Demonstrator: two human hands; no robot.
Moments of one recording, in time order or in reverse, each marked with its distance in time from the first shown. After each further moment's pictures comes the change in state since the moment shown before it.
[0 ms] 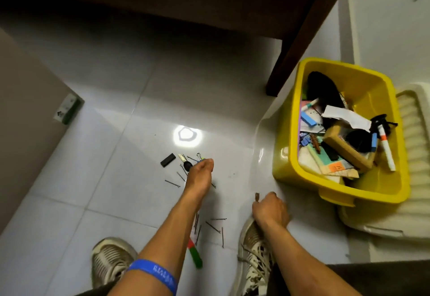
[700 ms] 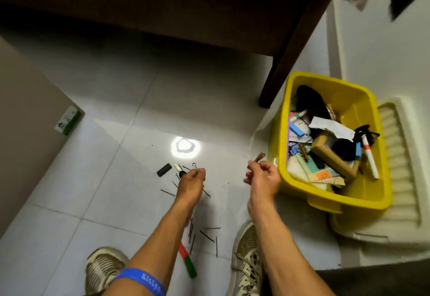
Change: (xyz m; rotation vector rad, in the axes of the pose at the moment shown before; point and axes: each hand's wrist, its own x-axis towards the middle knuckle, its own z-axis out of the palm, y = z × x) left_hand -0.018 0.005 -0.006 0.019 0.025 0.071; right_hand -0.023 -0.061 -0.071 1.498 0.082 -0.020
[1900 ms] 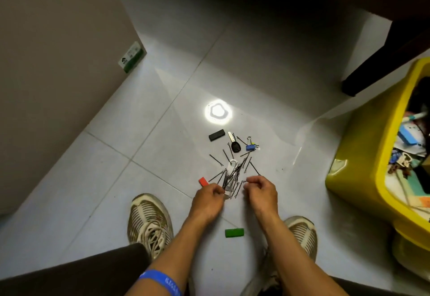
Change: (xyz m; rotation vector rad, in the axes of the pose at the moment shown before) left_hand 0.009 -0.141 -0.063 0.299 0.035 -0.159; right_hand -0.023 0.146 0.029 -0.897 -0.403 0.027
